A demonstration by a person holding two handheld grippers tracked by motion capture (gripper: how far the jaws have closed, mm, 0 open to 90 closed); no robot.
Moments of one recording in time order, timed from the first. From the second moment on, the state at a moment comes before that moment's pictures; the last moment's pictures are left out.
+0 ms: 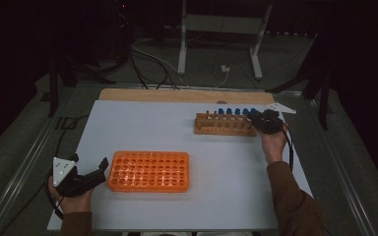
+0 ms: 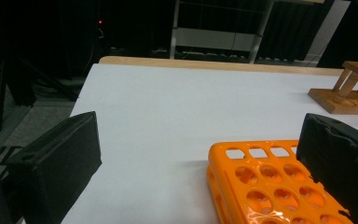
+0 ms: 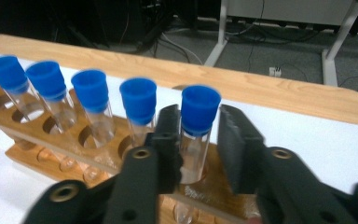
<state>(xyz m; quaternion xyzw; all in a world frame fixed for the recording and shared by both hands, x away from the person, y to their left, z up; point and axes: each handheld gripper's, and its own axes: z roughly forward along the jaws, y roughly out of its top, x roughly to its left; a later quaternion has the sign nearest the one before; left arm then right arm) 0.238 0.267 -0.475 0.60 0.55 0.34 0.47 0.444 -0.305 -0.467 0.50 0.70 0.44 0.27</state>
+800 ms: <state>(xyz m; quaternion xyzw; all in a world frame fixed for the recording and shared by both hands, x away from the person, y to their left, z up) 0.239 0.265 -0.475 0.60 0.55 0.34 0.47 0.440 -0.303 -0.463 0.49 0.70 0.44 0.29</state>
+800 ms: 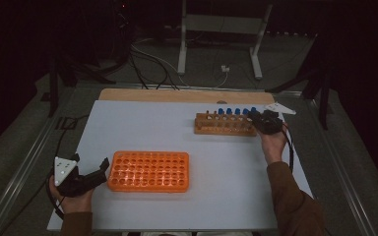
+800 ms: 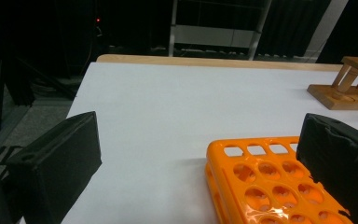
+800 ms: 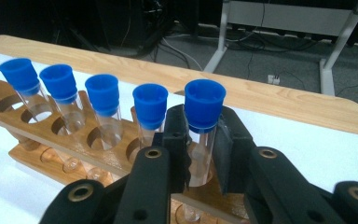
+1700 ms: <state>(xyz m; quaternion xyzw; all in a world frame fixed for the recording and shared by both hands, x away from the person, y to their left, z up) 0.243 0.260 -0.478 0.63 0.54 0.31 0.46 0.430 -0.306 -0.435 0.48 0.68 0.46 0.31</state>
